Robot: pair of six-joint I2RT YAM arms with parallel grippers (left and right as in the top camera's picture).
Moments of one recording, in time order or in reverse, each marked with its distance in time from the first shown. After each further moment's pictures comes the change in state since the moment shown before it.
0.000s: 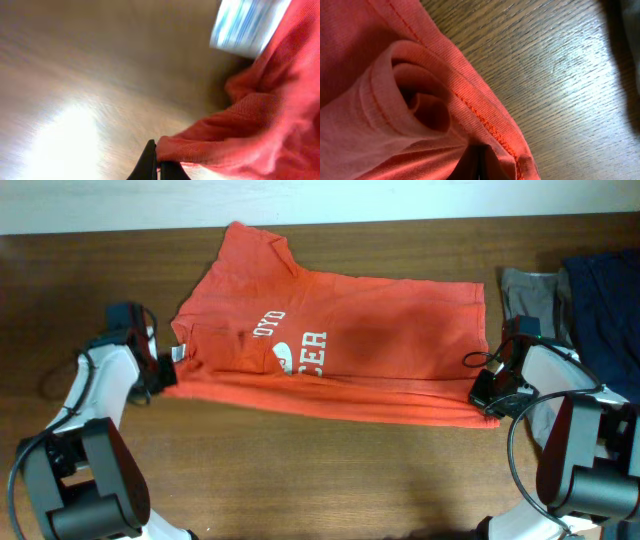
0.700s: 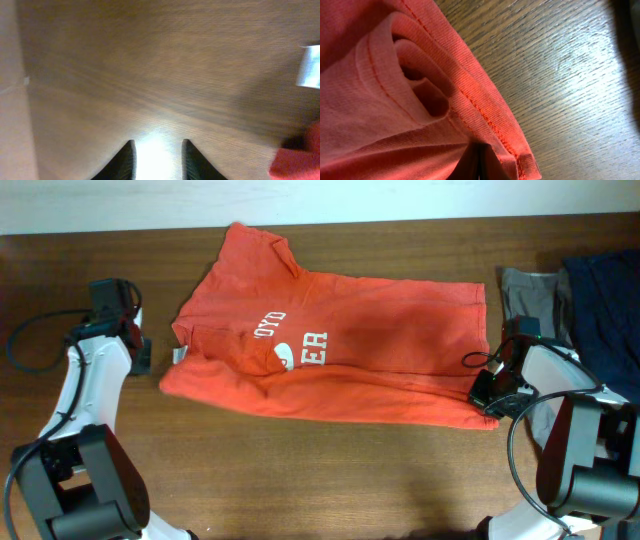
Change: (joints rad) left arm 0.012 -0.013 0.087 0.064 -0.305 0.306; right arm 0.000 0.000 0.000 -0.002 -0.011 0.000
